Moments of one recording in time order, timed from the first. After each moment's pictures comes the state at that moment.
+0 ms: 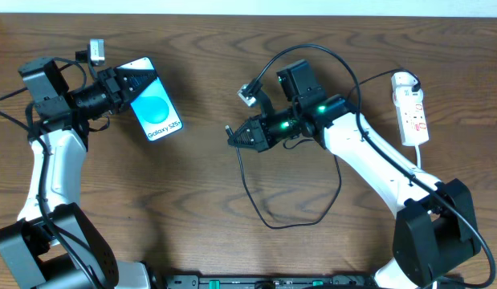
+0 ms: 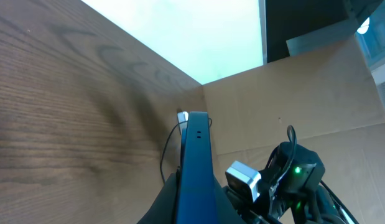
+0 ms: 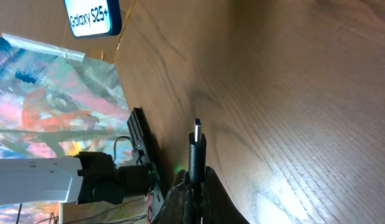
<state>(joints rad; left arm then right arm) 0.36 1.61 1.10 -0.06 1.30 -0.63 0.51 1.76 1.33 -0.55 -0.94 0.19</state>
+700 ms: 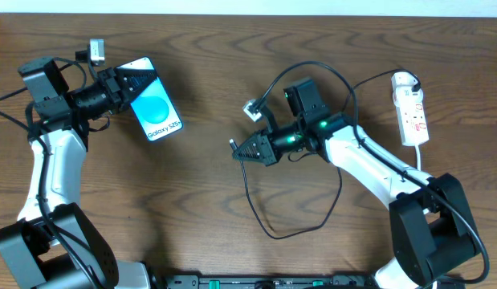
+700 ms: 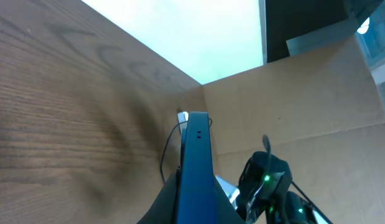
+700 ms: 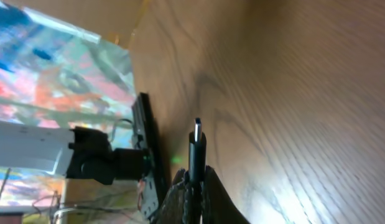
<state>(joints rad) 0.36 1.61 1.10 -0.06 1.30 -0.63 0.49 1.76 1.11 -0.32 -1.07 0.12</state>
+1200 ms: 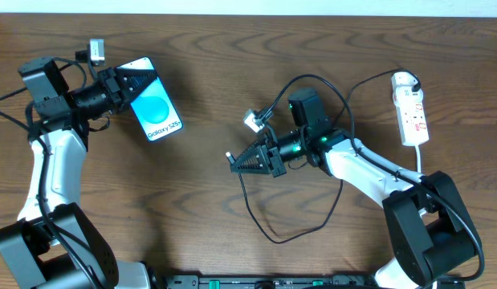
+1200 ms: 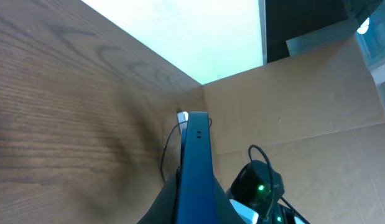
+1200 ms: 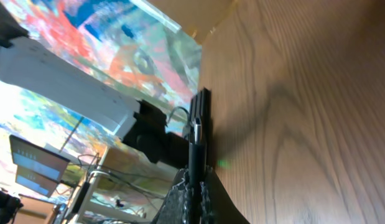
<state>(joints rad) 0.36 1.61 1.10 -0.06 1.30 -0.63 0.49 1.76 0.97 0.04 -1.39 0.15</state>
